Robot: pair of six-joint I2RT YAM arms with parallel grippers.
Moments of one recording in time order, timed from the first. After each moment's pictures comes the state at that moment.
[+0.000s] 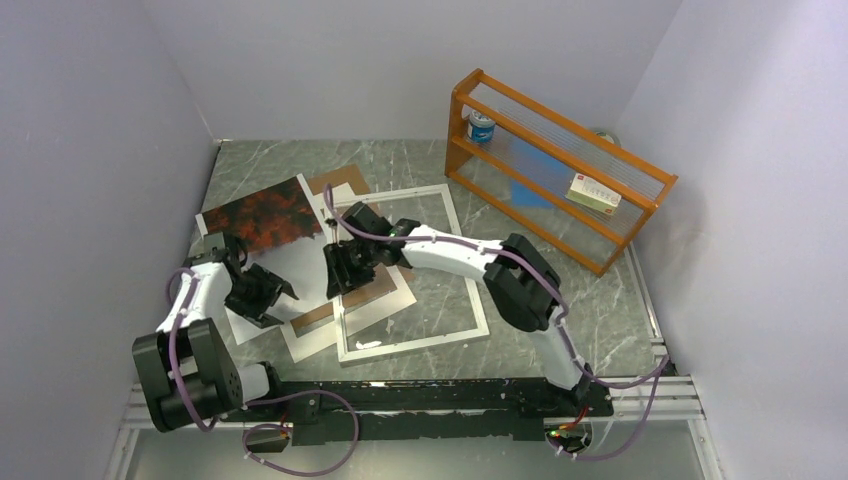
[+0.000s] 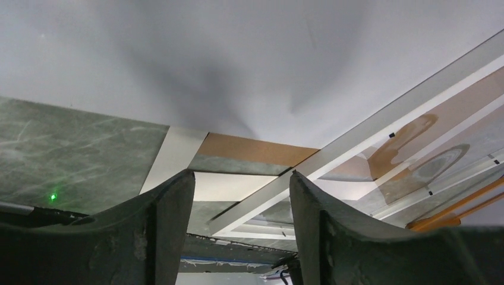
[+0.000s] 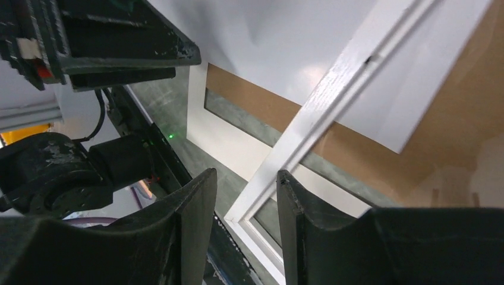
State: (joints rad) left arm 0.30 1.23 0.70 -0.87 0.24 -0.75; right arm 0.96 2.10 1.65 -0.39 -0.42 0.57
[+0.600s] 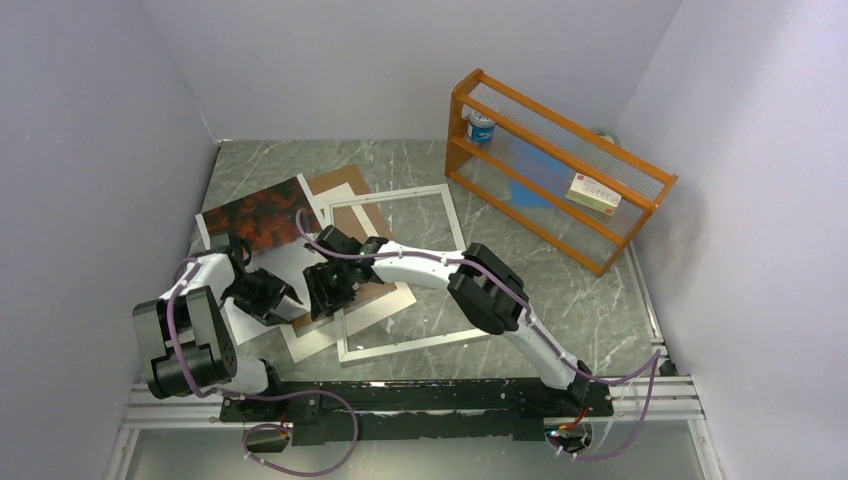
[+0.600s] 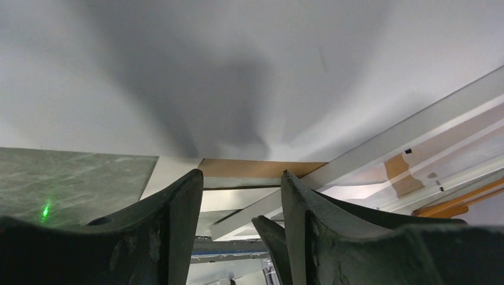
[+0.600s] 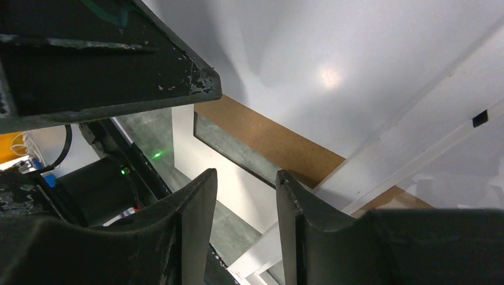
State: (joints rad) left arm 0.30 1.39 0.70 -0.79 0.30 -0.71; right arm 1.06 2.34 1.84 -0.42 -0.41 0.62
